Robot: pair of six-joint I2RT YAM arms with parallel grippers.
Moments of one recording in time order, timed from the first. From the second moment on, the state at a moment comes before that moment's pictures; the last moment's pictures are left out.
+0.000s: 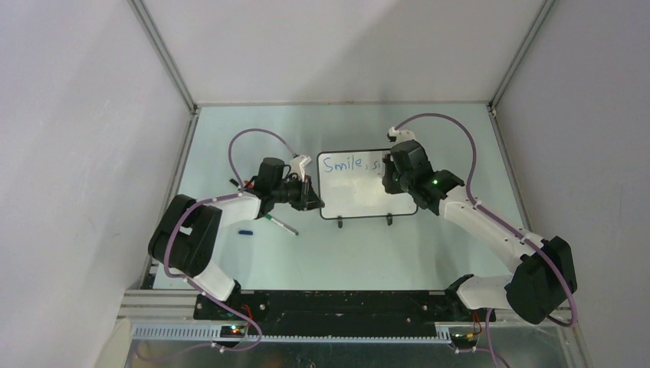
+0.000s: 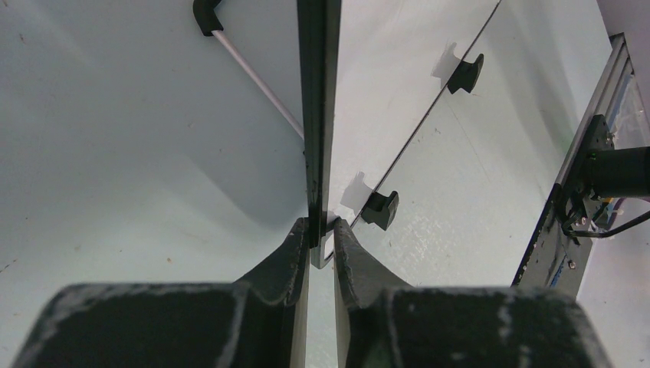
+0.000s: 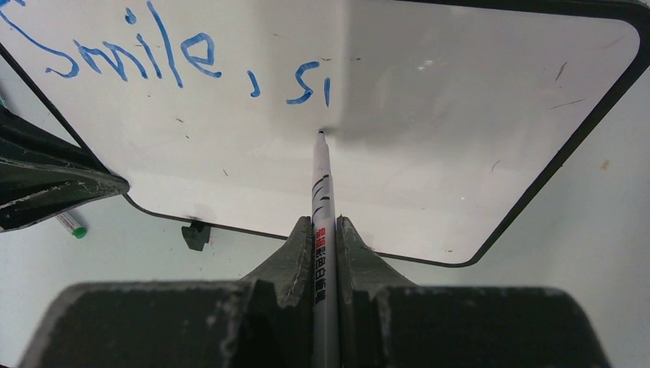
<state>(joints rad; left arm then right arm) -0.40 1.60 0.71 0.21 0.66 -0.23 0.59 1.30 1.04 -0.45 0.20 0.34</state>
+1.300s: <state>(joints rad) -0.40 1.60 0.71 0.21 0.65 -0.23 0.56 1.33 1.09 -0.43 0.21 0.34</state>
